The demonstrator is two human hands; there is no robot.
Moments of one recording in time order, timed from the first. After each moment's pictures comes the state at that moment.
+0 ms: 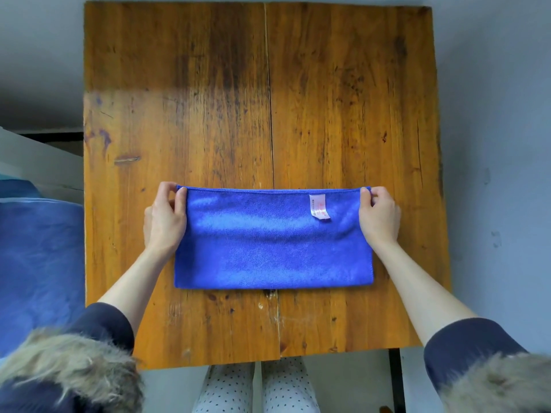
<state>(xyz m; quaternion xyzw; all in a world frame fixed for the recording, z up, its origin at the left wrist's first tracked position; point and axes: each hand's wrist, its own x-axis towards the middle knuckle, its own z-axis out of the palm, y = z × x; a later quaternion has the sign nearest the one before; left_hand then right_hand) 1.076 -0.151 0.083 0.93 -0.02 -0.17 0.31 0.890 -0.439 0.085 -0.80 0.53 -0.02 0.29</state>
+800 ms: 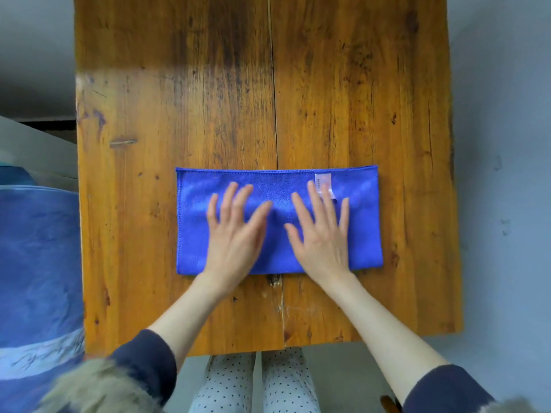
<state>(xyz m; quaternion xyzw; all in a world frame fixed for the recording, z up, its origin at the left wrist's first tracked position) 0.980 -0.194 0.089 0.90 -0.40 -0.02 0.15 0.884 -0.325 0.085 -0.96 0.23 -0.03 0.13</state>
